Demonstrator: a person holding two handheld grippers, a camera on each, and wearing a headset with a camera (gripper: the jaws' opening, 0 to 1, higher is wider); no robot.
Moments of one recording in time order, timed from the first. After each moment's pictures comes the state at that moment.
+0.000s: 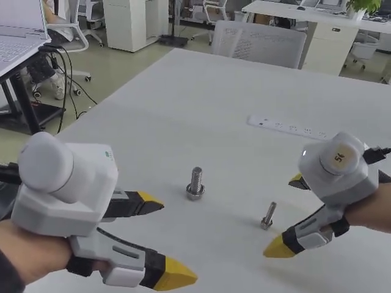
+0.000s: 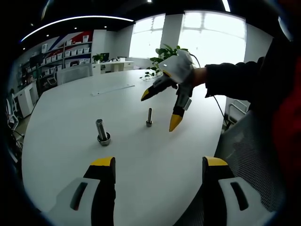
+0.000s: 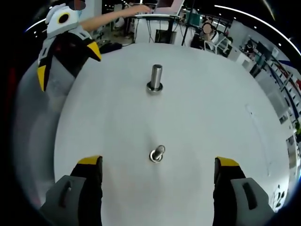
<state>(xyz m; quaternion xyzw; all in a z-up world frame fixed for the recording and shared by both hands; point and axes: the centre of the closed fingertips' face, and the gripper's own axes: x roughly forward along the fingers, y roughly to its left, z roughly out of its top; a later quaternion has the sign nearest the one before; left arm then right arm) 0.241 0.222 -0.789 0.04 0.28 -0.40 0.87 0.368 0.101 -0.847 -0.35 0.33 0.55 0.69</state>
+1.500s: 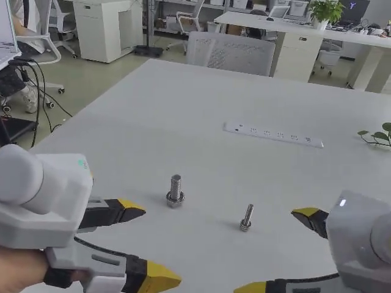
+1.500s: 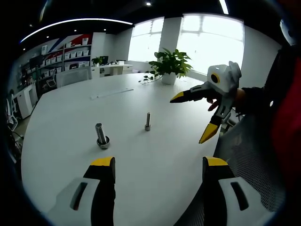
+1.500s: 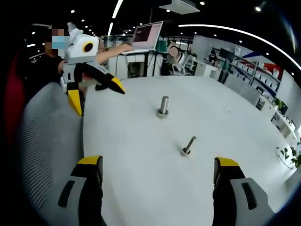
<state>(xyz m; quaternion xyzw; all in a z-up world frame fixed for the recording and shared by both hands) 0.239 0.222 -0.781 0.03 0.26 -0.40 0.88 0.278 0.096 -0.800 -0.21 0.24 0.47 0.82</state>
